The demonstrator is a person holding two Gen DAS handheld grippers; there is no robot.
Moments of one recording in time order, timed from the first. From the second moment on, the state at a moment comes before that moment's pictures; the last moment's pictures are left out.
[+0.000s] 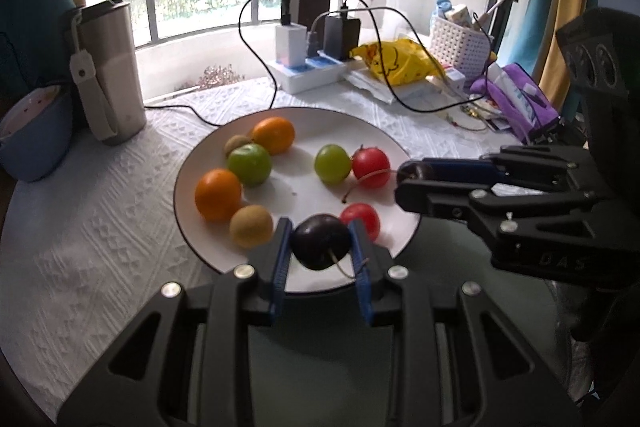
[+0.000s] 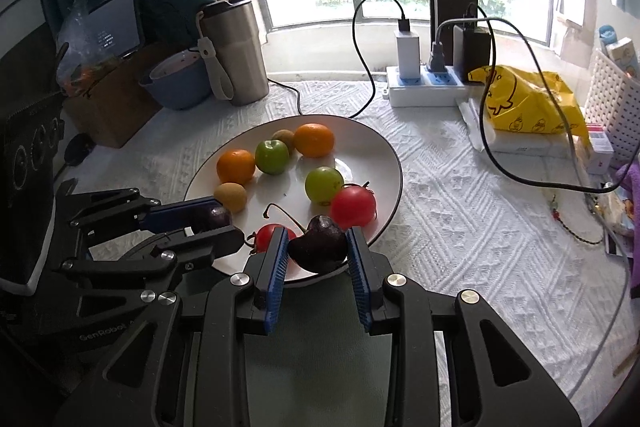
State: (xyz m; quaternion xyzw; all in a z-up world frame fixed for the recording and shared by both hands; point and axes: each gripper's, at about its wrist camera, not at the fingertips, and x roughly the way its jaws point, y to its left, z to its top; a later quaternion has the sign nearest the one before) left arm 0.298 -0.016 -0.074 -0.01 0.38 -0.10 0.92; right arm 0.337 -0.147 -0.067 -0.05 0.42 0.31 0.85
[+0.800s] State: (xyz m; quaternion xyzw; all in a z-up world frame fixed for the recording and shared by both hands) left arm 0.277 -0.005 -0.056 -0.04 0.35 -0.11 0.93; right arm 0.328 -0.150 -0.054 -0.05 0.41 0.29 0.86
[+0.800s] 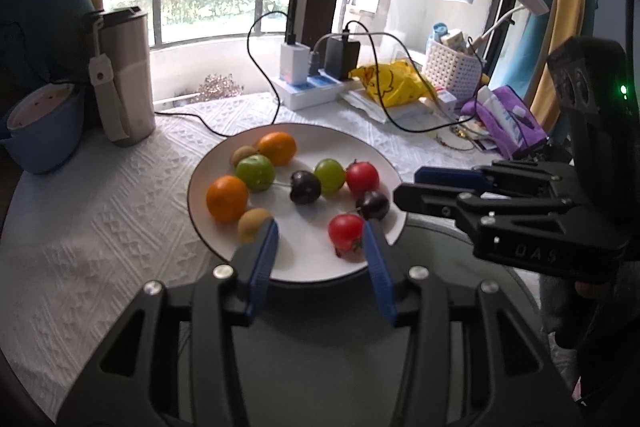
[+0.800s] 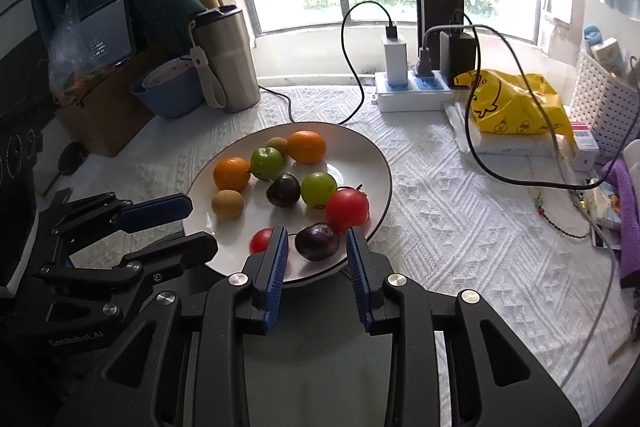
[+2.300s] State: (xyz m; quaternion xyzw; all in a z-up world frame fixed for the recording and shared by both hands) left arm 0.107 -0.006 -0.014 -0.07 0.29 -0.04 0.95; right arm 0.166 -0.169 0.005 -0.09 0.34 0.27 0.90
